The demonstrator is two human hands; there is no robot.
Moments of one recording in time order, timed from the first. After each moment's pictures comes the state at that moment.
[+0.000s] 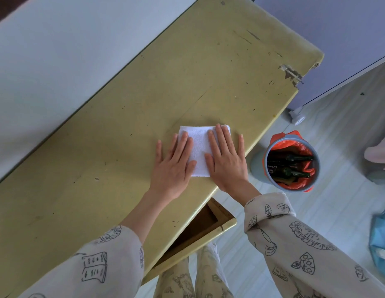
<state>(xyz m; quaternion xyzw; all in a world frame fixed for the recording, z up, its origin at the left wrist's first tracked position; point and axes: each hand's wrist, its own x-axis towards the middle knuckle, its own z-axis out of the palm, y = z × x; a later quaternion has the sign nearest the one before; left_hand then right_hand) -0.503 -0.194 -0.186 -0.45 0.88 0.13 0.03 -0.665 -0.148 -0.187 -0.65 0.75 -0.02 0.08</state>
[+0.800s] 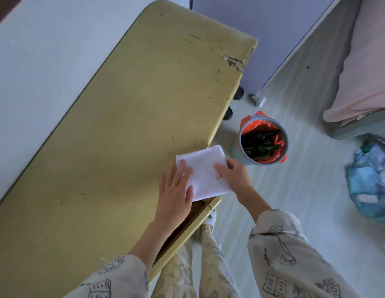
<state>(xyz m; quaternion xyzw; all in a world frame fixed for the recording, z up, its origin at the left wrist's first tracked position) -0.504 -0.108 -0.162 -0.39 0.87 0.30 -0.02 -0.675 -0.059 -0.132 -0.08 0.82 -0.34 0.45</state>
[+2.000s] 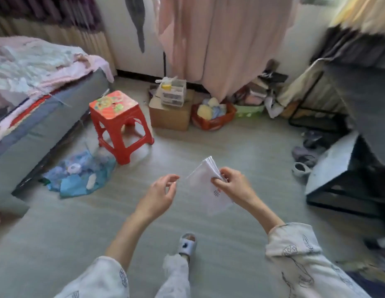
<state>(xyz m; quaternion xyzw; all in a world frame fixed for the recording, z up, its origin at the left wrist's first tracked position) -0.662 0.686 0.068 0.39 0.81 0.38 0.23 -0.516 0.831 0.100 0.39 0.81 -0.43 -0.10</state>
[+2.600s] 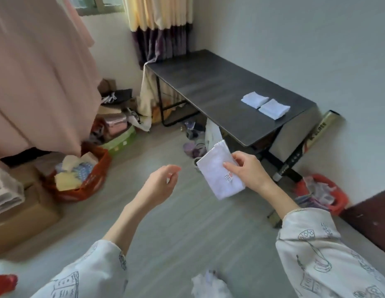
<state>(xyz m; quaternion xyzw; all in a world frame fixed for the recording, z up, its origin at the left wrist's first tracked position) -0.528 1.215 0.107 0.72 0.57 0.24 0.31 -0.292 1.198 0.142 0.66 0.59 -0.33 -0.32</state>
